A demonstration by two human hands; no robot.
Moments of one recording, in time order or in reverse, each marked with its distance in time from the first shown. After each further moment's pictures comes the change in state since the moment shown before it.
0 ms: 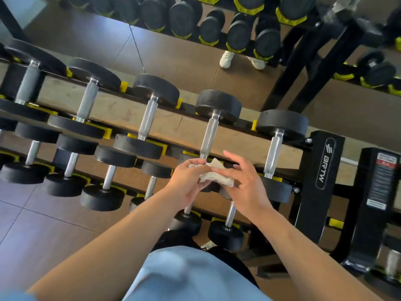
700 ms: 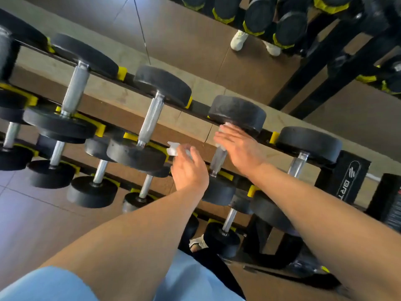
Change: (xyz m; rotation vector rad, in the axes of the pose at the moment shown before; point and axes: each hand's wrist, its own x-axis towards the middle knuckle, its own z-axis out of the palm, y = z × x) left_hand 0.124 0.010 -0.004 0.681 0.618 0.341; right_hand 0.178 0.078 0.040 -0.601 -0.250 -0.342
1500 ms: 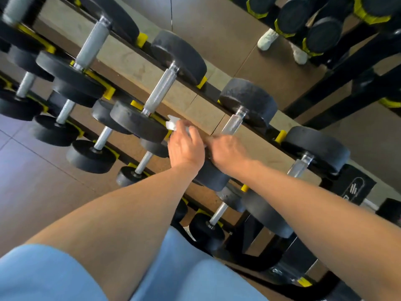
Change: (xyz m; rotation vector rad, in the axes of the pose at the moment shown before) left_hand -0.006 0.002 0.003 -0.089 0.133 0.024; right_hand 0.000 -0.045 0.000 -0.043 -0.332 -0.081
